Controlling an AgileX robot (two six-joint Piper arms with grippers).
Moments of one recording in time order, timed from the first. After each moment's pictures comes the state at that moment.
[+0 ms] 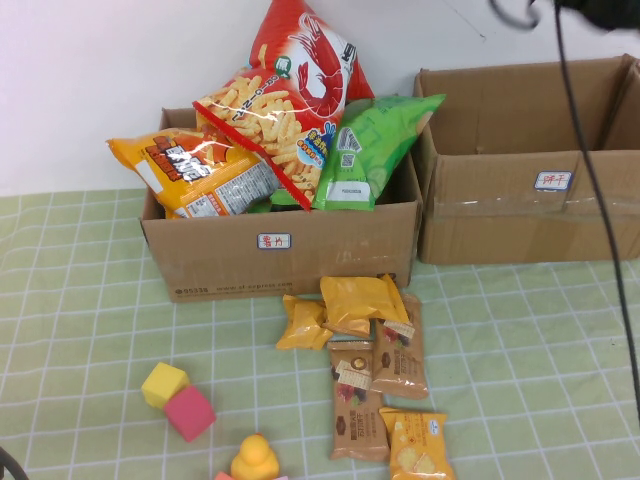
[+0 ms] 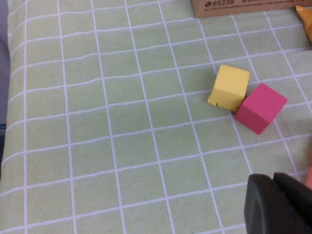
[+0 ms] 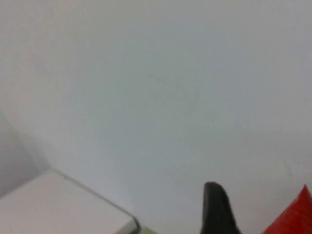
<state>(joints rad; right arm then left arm) 0.36 2.05 -2.07 1.37 0.54 -1.03 -0.02 0.48 -0.40 -0.13 0.67 0.04</state>
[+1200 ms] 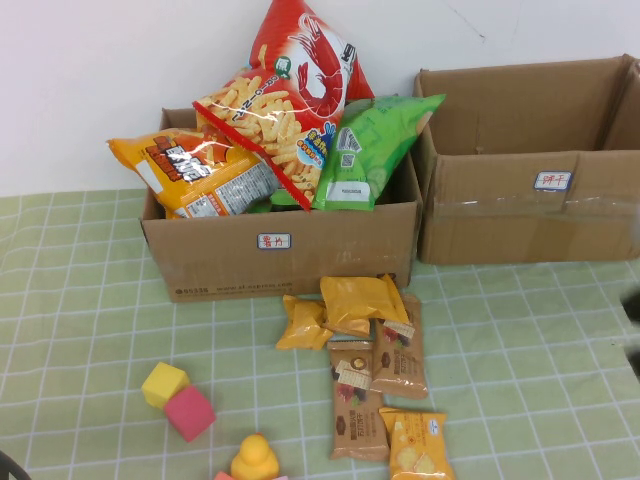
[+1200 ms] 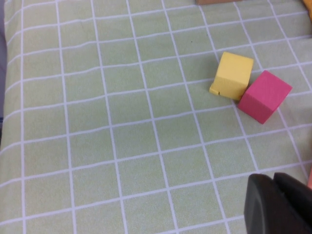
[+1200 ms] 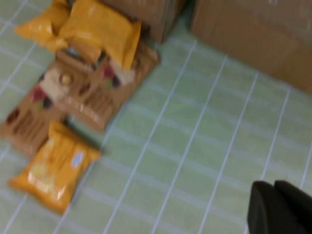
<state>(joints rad) 0.36 1.11 -0.81 0.04 0.61 -0.23 -0.02 0.48 -0.36 -0.13 0.66 0.05</state>
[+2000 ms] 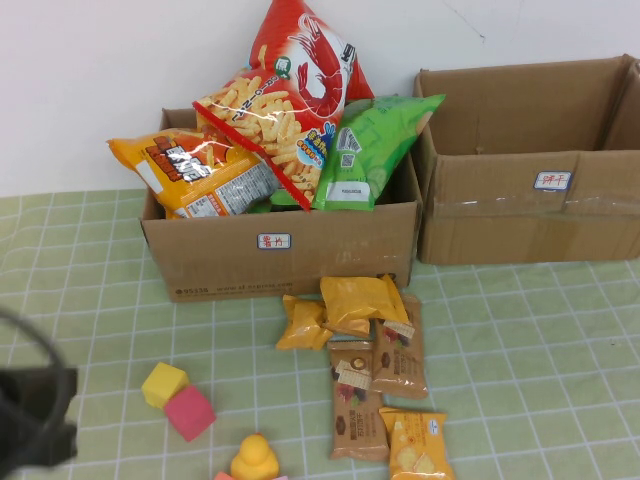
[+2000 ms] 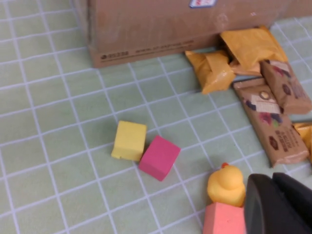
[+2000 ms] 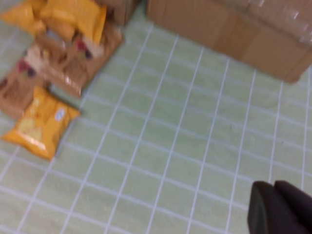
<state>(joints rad) 0.36 0.57 -0.65 -0.10 0.86 -0.09 -0.02 0.71 -0.62 -0.52 0.74 0.37</state>
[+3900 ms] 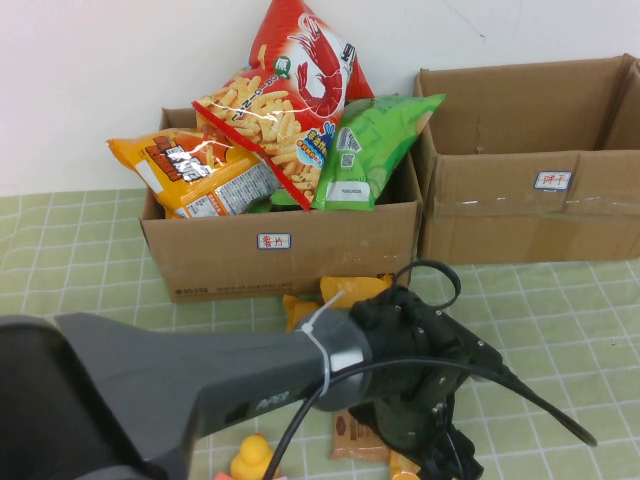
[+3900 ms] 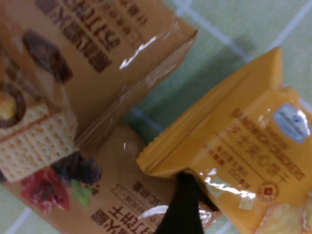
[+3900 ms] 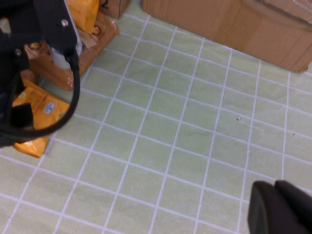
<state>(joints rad) 0.36 0.54 -0.47 -0.14 0.69 -0.04 -0.91 2.08 -1.42 0.06 0.76 -0.22</state>
